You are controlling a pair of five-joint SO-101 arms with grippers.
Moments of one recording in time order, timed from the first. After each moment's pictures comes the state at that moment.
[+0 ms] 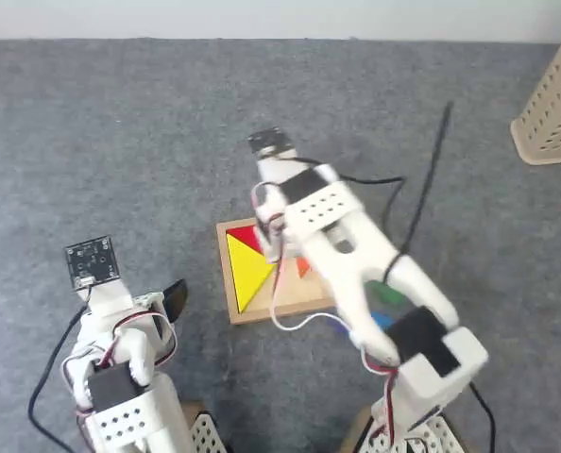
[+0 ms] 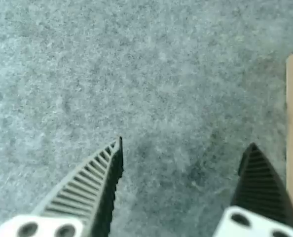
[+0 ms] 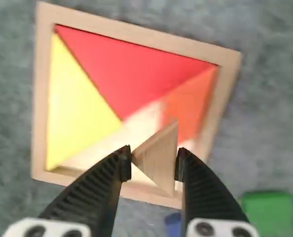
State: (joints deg) left arm -28.3 -103.5 97.3 72.0 2.2; right arm -37.5 9.0 7.6 73.8 -9.5
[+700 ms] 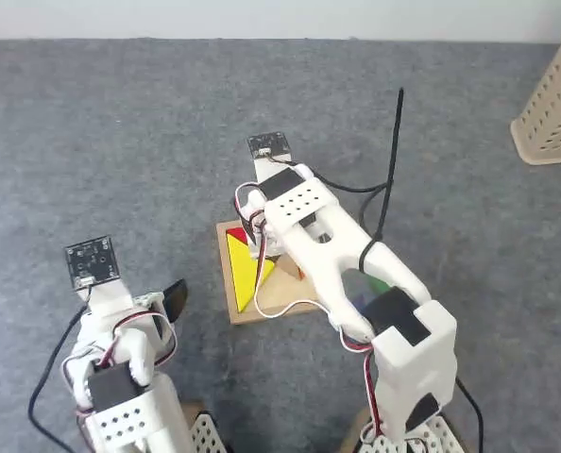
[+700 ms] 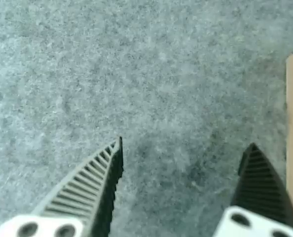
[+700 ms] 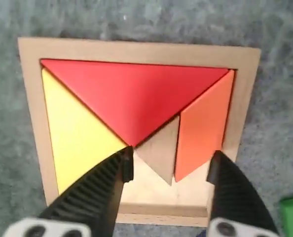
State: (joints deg) left arm -28.3 -103.5 97.3 72.0 2.2; right arm -39.1 19.9 0.4 73.0 -22.0
